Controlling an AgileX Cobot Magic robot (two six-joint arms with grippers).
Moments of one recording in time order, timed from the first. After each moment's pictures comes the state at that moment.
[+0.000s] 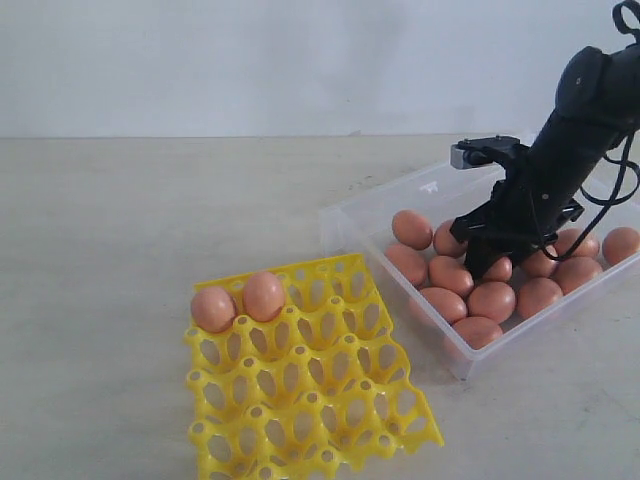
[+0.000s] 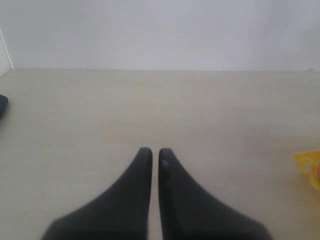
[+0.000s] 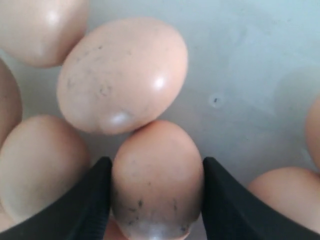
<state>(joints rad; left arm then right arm) 0.11 0.00 0.00 -0.19 0.29 0.22 -0.02 2.11 -1.43 0.31 0.91 -0.49</state>
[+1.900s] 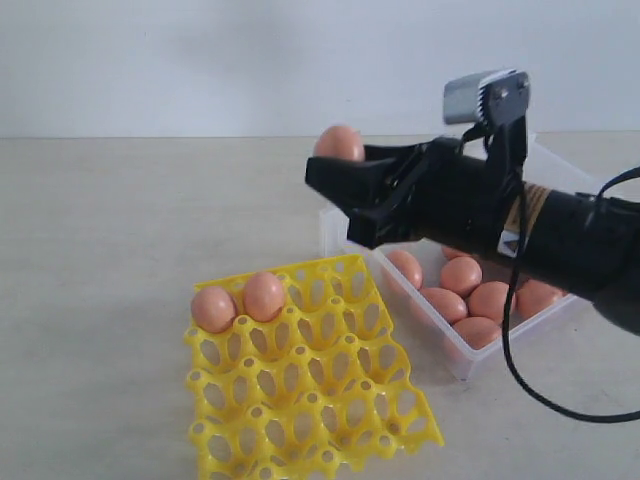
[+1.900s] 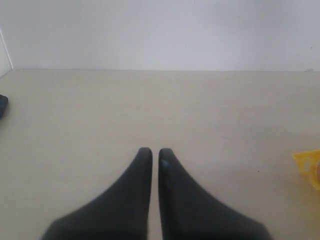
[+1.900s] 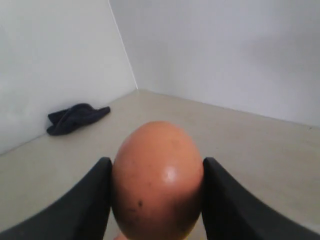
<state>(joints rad) 0.11 0.00 0.00 -0.19 0.29 0.22 0.29 1.65 -0.61 -0.63 -1.02 0.61</state>
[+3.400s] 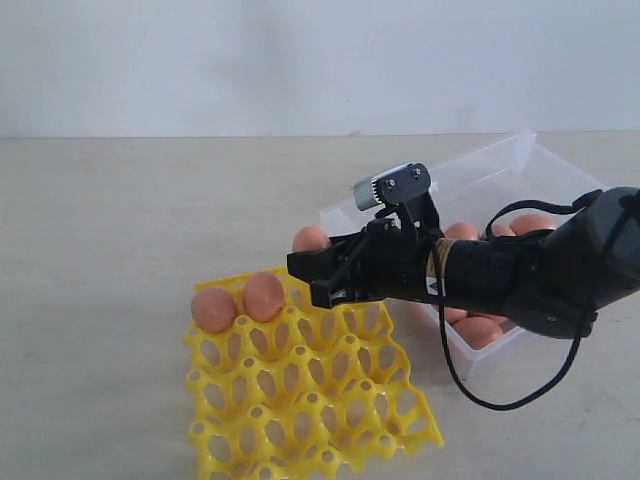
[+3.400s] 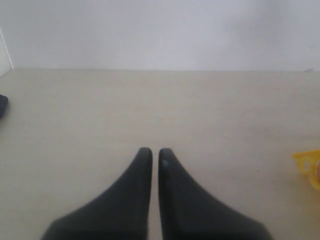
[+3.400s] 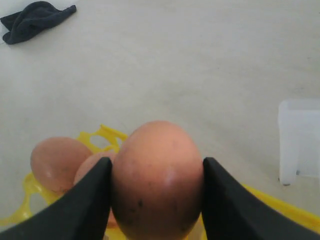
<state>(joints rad) 0.11 0.00 0.00 -0.19 0.29 0.22 0.31 2.00 -0.78 -0.72 -0.88 0.63</state>
